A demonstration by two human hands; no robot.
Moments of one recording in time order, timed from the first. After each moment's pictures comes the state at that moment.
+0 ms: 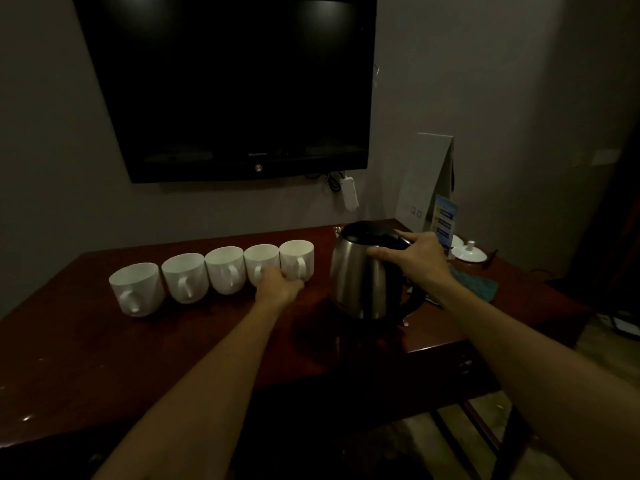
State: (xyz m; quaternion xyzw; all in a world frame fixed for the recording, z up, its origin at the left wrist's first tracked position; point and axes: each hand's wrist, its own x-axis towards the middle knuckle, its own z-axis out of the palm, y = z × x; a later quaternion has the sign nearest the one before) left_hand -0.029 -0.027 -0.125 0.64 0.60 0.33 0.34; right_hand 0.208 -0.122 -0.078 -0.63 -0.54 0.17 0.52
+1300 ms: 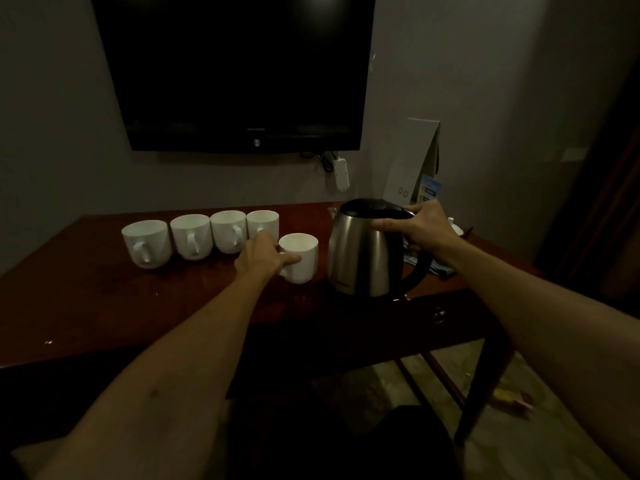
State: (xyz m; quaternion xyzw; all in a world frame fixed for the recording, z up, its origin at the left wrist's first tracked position) left_hand -0.070 -0.066 -0.133 0.70 0.62 0.28 0.24; right_hand 0.188 -0.198 -0.056 -0.64 -0.56 0.23 0.48
